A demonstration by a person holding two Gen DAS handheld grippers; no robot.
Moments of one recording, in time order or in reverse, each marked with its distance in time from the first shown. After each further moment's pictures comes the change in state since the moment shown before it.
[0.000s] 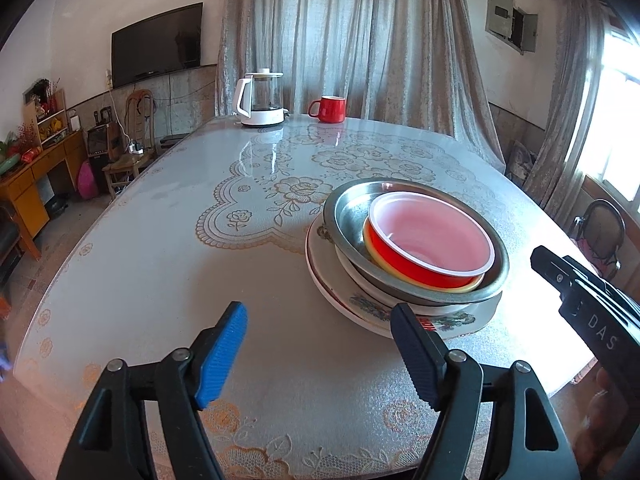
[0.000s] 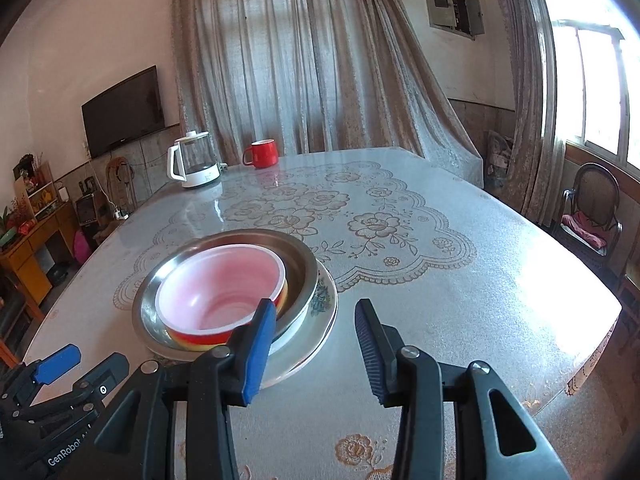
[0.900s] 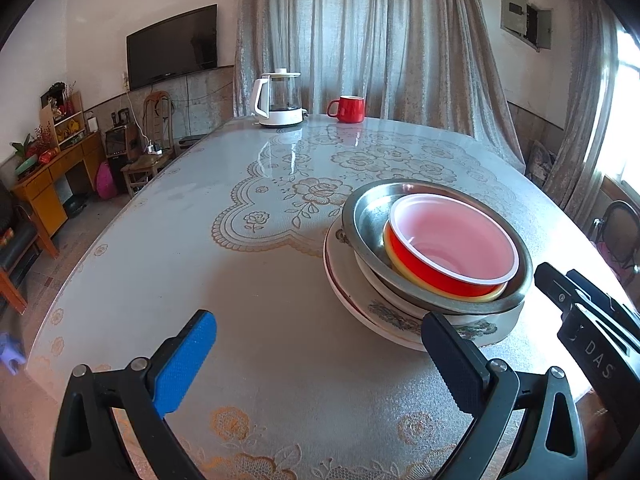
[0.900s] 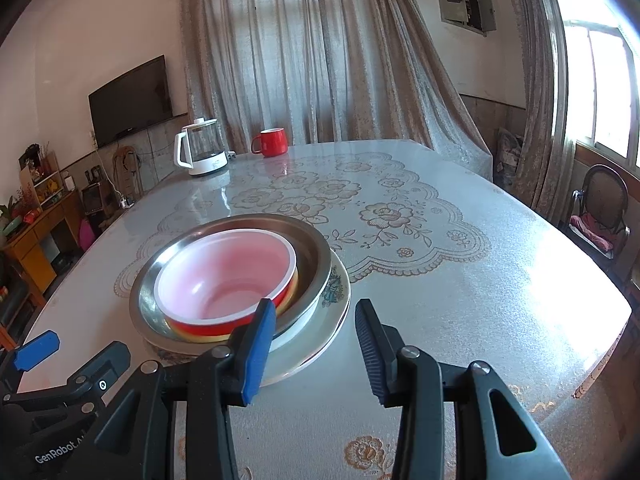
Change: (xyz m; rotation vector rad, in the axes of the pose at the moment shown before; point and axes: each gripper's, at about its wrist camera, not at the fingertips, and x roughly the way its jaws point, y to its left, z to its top) left arm 0.013 0.001 0.002 -0.008 -0.001 0.091; right arm 0.014 0.007 -0.006 -0.020 0.031 0.026
